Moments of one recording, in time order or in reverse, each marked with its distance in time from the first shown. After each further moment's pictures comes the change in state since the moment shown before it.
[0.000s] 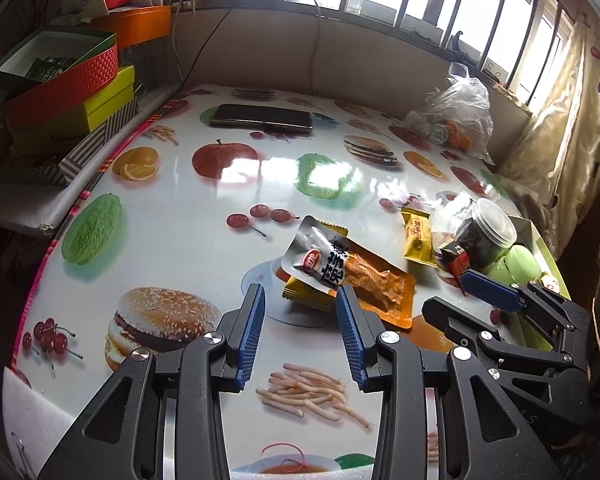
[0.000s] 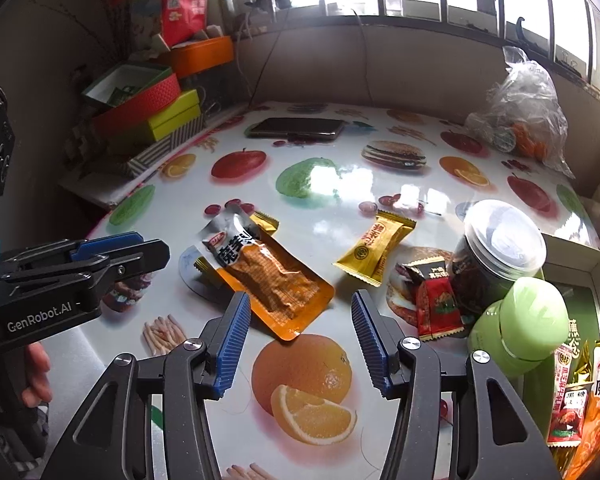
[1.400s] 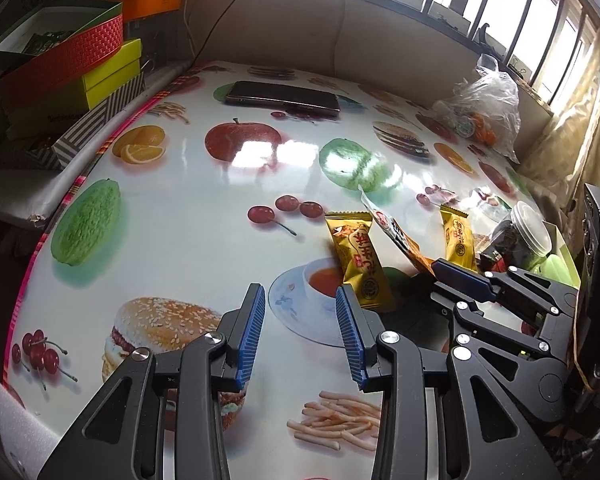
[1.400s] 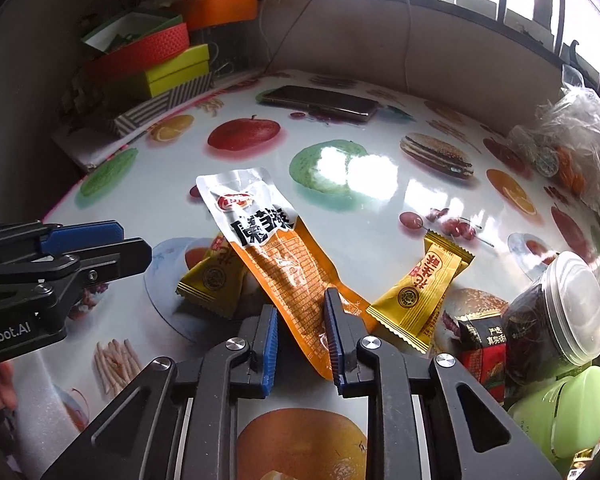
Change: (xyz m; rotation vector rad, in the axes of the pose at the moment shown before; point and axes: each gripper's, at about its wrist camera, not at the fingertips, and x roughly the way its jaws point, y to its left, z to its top) left arm 0.037 0.020 0.010 -0.025 0.057 0.013; right arm 0.069 0.011 0.019 -0.125 0.087 -0.031
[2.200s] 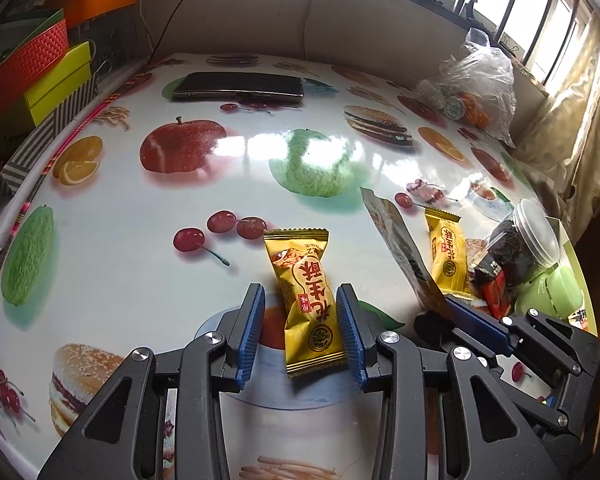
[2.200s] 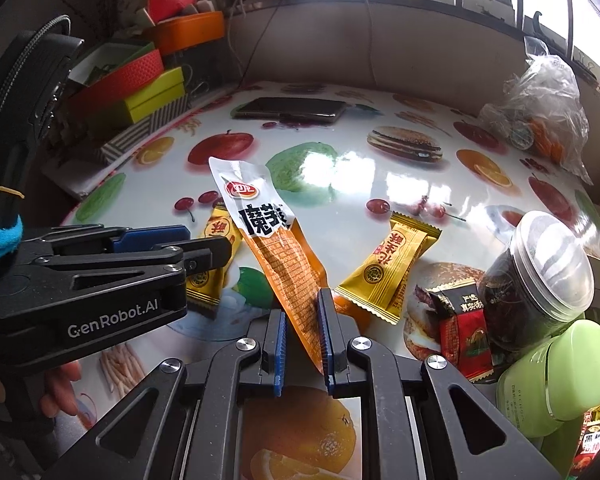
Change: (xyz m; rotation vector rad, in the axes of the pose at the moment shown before) left arm 0.043 -0.035 0.022 0.048 0.053 -0.032; right arm -0.015 -0.015 -0.011 0.116 -0.034 -0.011
